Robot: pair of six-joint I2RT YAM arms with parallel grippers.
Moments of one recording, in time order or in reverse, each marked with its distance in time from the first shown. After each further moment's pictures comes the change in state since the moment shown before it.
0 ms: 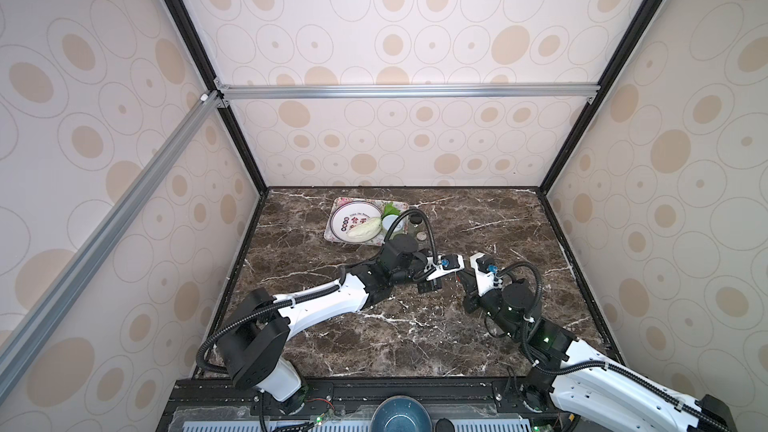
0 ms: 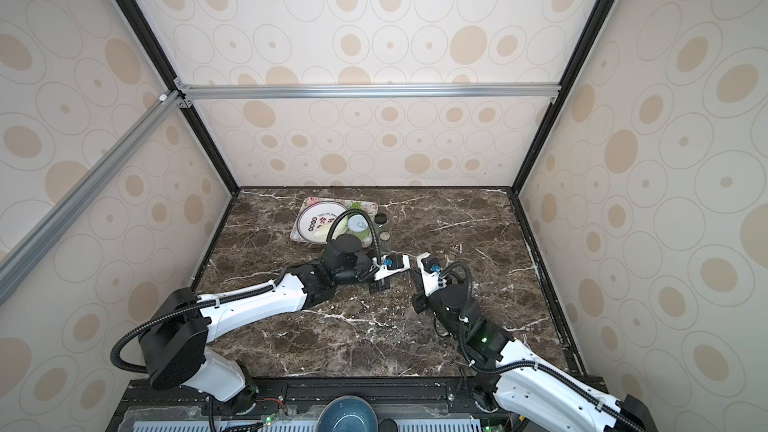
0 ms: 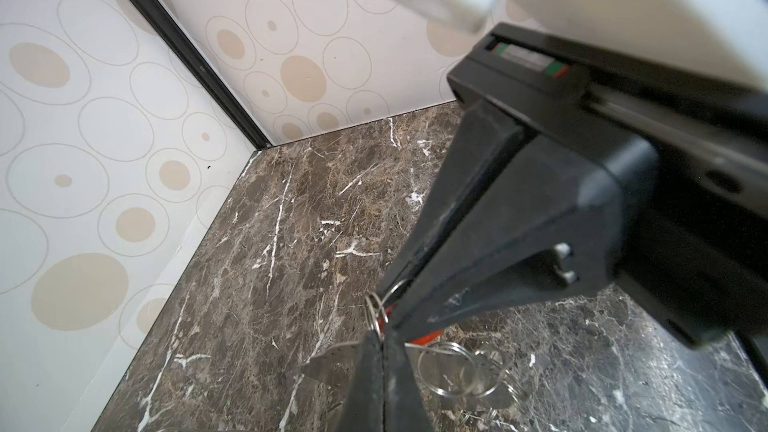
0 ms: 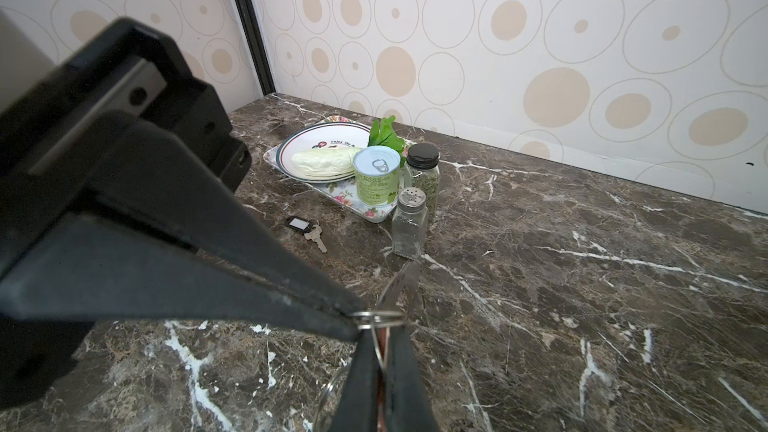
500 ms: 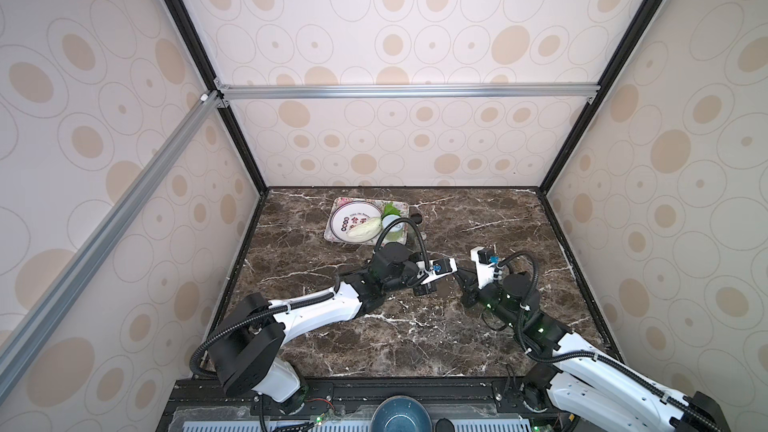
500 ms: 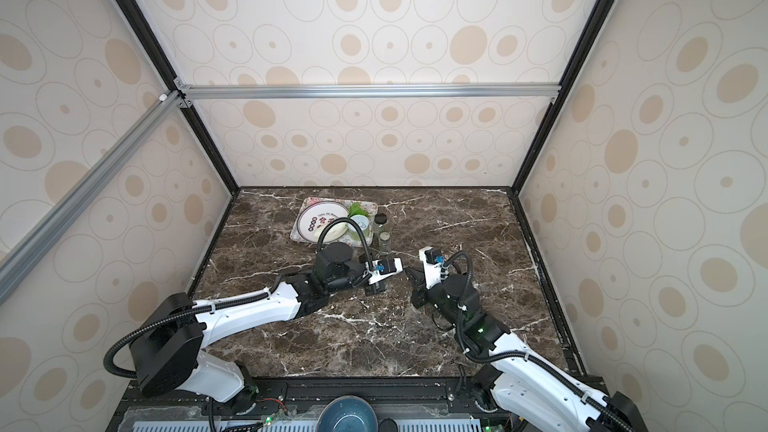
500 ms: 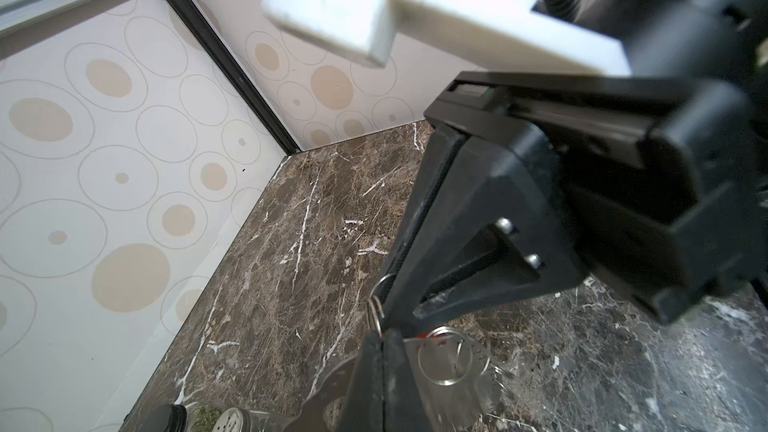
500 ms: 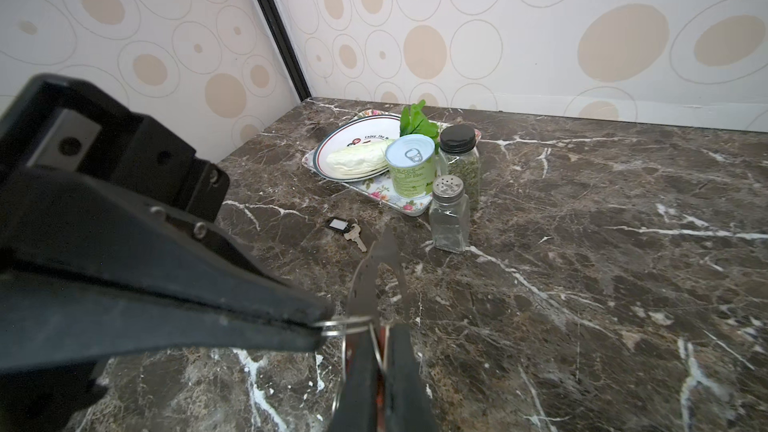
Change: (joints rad) left arm 0.000 -0.052 -0.117 0.142 -0.040 -0.002; right arm -0.149 0.092 -0.001 0.077 -0.268 0.144
